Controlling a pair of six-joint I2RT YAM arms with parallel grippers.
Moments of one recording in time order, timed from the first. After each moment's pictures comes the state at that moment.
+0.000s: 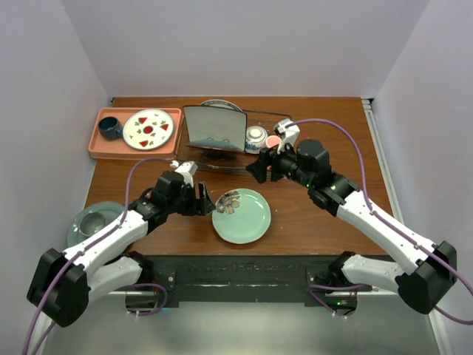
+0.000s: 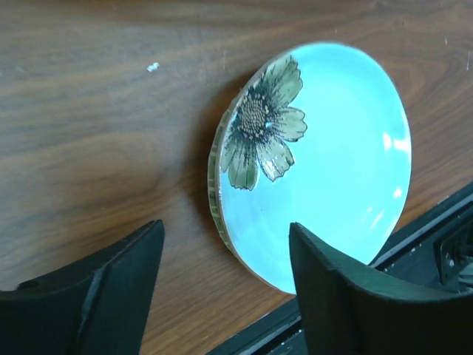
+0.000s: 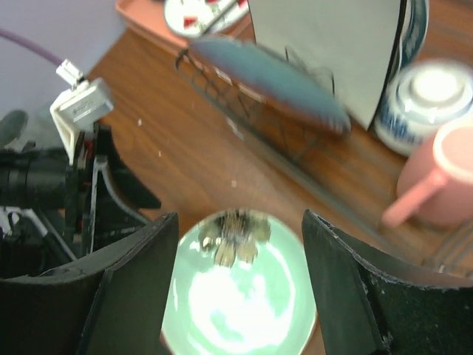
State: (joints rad) left arm -0.53 1.02 0.54 -0.25 0.16 -0.55; right arm 0.66 1.13 0.97 -0.13 -0.12 0.28
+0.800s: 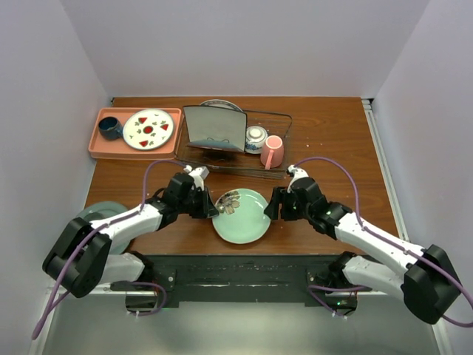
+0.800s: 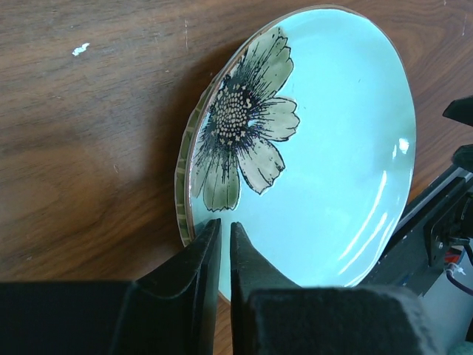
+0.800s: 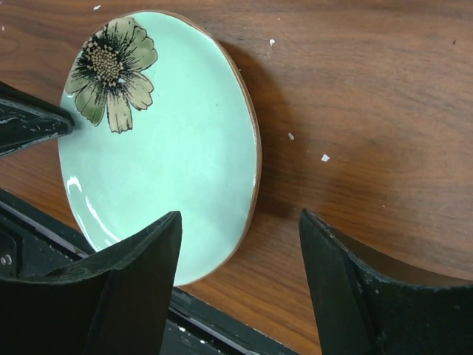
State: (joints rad) left arm -0.55 1.26 0.48 0.01 0.29 -0.58; right arm 0.66 1.02 0.54 -0.25 -0.02 0.61
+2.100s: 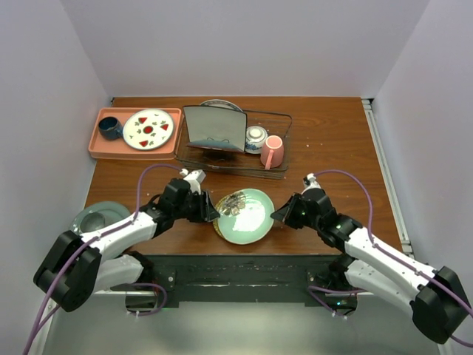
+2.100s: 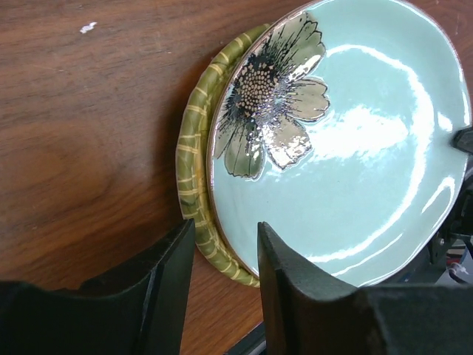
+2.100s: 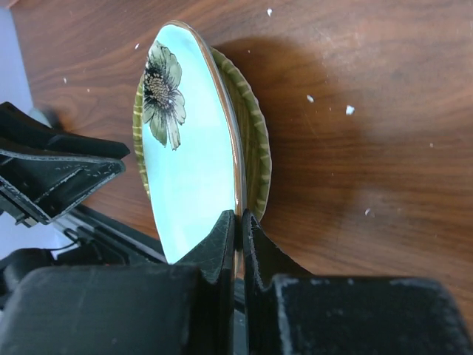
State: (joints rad) left arm -0.57 1.15 0.42 0.00 0.26 -0.60; right arm 0.65 0.86 0.40 -0.19 -0.05 0.98
